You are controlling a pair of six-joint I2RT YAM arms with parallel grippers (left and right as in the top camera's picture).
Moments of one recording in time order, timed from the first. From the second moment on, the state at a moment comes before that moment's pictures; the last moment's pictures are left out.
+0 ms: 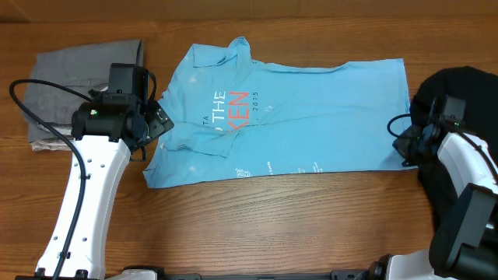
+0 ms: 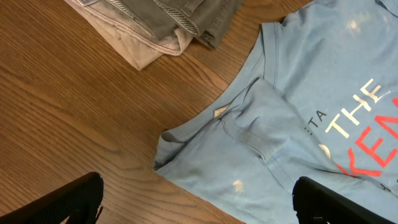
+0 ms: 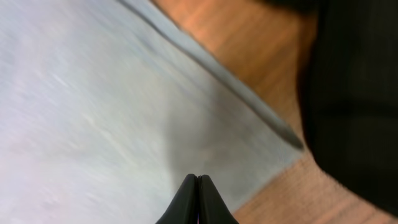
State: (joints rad) left arm -0.07 1.44 1.33 -1.13 -0.25 -0.70; right arm -0.34 1.66 1.00 -0.65 -0.02 0.51
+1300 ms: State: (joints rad) left arm -0.07 1.44 1.33 -1.13 -0.25 -0.70; right arm -0.38 1.77 1.30 -0.85 -0.05 0.52
